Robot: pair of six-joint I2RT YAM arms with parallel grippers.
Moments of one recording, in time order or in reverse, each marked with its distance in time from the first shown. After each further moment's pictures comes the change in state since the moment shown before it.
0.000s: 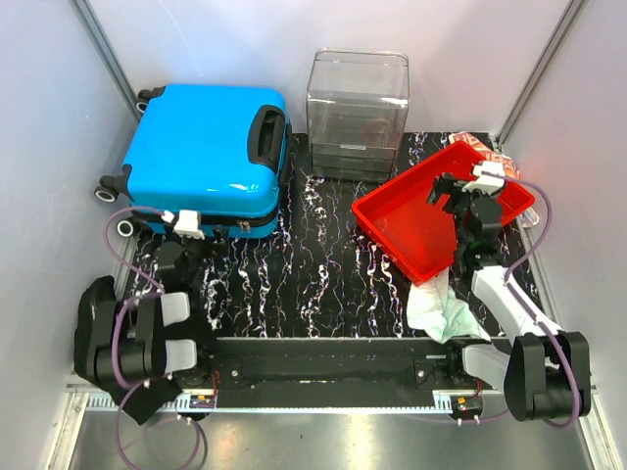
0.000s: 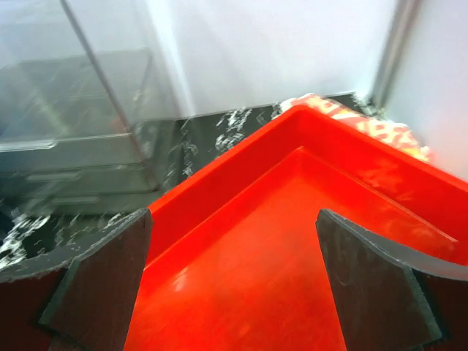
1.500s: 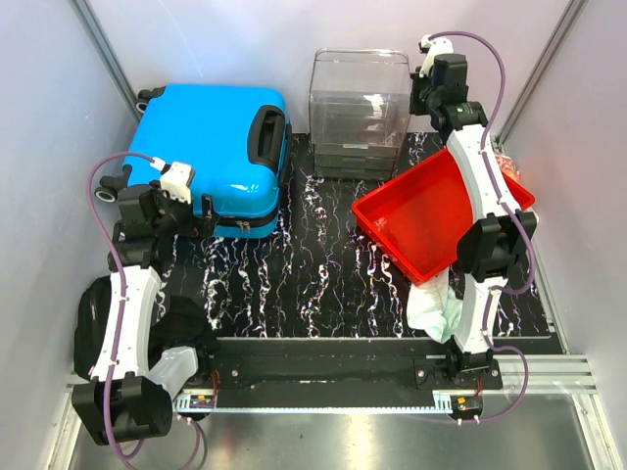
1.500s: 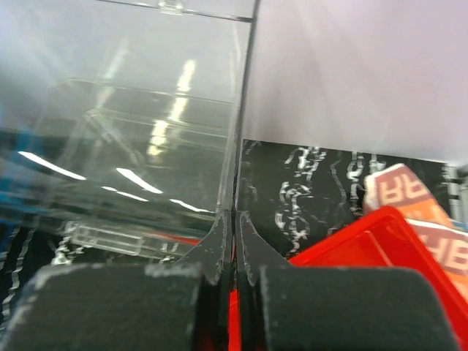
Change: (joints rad) left arm 0.021 -0.349 0.737 -1.467 0.133 0.215; right arm 0.089 0.933 1.659 -1.101 -0.167 -0.089
